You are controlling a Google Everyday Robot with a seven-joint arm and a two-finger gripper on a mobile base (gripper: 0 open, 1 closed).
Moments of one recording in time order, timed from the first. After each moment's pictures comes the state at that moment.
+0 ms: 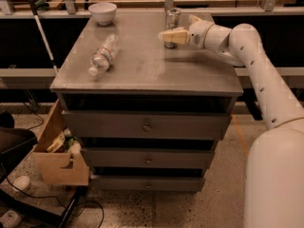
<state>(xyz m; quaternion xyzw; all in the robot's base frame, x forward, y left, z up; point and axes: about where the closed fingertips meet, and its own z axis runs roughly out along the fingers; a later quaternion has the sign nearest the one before) 0.868 -0.098 0.910 -0.30 0.65 0.28 0.64</state>
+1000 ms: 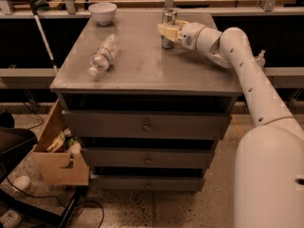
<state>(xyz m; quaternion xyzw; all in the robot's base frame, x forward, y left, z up) 0.882 -0.073 0.902 -0.28 0.63 0.31 0.65</state>
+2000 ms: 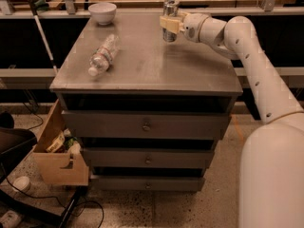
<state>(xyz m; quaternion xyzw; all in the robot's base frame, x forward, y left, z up) 0.867 -0.077 0.936 -0.30 0.64 0.30 0.65</state>
